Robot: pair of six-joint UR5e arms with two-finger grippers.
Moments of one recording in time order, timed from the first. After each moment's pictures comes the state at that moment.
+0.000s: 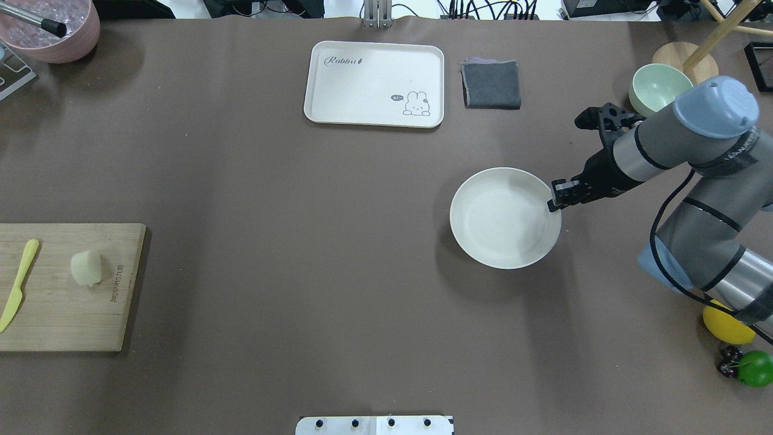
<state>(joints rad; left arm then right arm) -1.68 -1.37 -1.84 -1.74 -2.50 -0.08 0.81 -1.31 1.68 -1.05 2.28 0.98</state>
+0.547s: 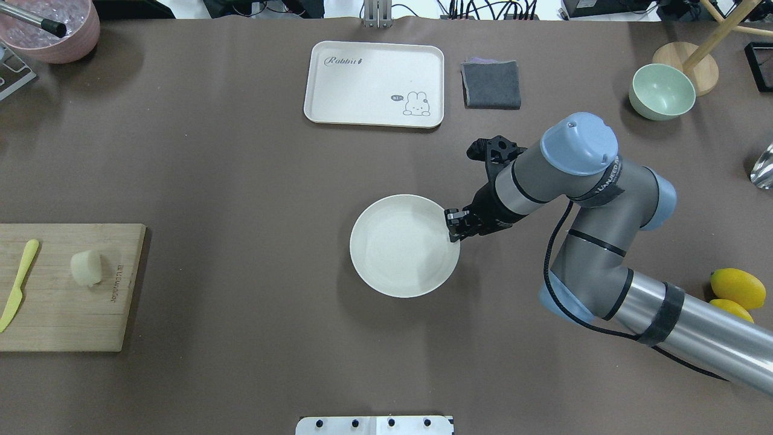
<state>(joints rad) -1.44 -1.39 -1.86 -1.94 -2.47 -0.50 0.62 -1.12 1.62 -1.05 2.18 1.17</state>
